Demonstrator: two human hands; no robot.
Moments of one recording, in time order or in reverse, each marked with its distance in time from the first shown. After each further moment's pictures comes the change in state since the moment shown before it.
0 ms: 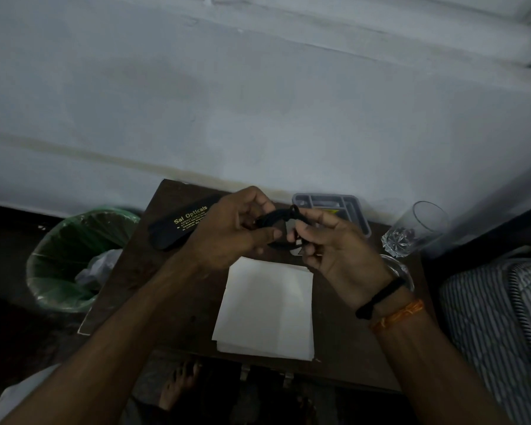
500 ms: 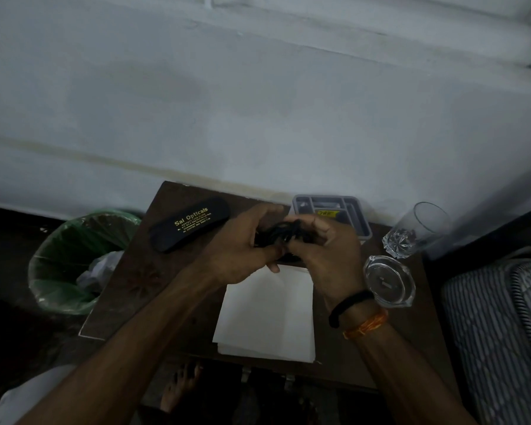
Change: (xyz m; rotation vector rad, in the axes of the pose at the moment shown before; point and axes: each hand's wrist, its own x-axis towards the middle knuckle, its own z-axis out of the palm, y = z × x) left_hand 0.000 -0.015 0.013 0.129 -0.107 -0.016; right_hand 0.006 0.026 0.015 -0.529 0.322 -0.434
